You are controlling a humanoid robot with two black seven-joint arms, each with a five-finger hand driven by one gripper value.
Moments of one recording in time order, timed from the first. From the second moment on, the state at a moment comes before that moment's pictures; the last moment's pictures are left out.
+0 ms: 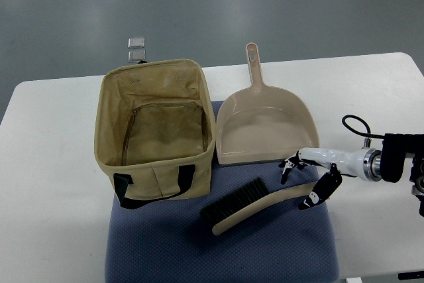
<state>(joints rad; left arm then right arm) 0.04 0.00 -0.09 -0.24 -0.07 -0.01 0.14 0.66 -0.83 0.31 1.66 -1.05 0.15 -0.20</state>
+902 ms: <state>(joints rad) 0.04 0.00 -0.09 -0.24 -0.07 -0.01 0.14 0.63 -0.79 0.31 1.62 -1.10 0.13 -0.19</state>
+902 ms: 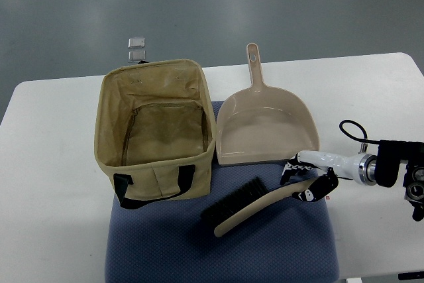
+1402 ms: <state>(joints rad) 0.04 0.00 -0.09 -0.24 -0.07 -0.01 0.14 0.65 -0.80 0.33 1.62 -1.11 0.13 -0.17</state>
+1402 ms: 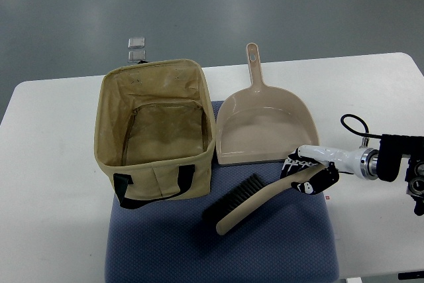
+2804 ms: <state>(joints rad) 0.04 0.00 -0.08 -0.25 -0.07 -0.01 0.14 1.03 -0.80 0.73 1.54 -0.99 0.42 -0.21</state>
